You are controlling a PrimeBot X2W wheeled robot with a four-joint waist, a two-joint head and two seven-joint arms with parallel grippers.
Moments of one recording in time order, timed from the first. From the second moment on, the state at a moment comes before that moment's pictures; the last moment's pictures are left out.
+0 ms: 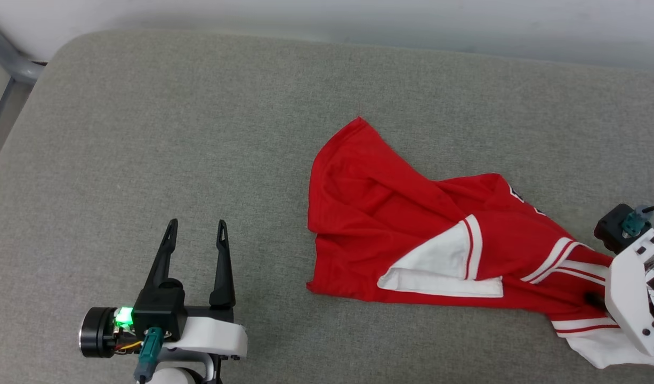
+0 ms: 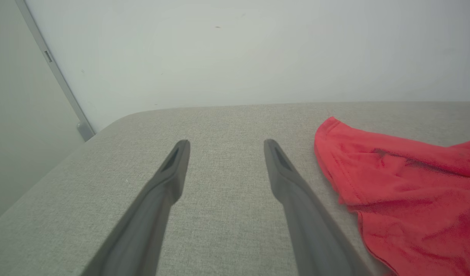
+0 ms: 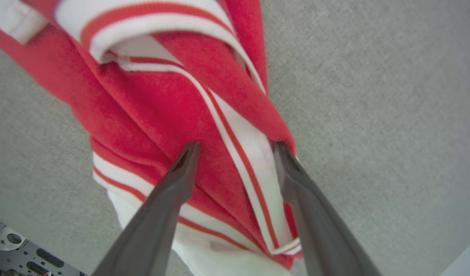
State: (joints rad) left arm -0.05 0.06 -0.11 0.01 -0.02 0.11 -0.26; right arm -0.44 -0.90 0.65 0.08 0.67 0.13 0.76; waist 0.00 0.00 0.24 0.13
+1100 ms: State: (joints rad) left arm 0.01 0.09 -0.08 0.02 -0.02 0.12 -0.26; right arm -0.47 -0.88 0.67 0.10 0.73 0.13 0.22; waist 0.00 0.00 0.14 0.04
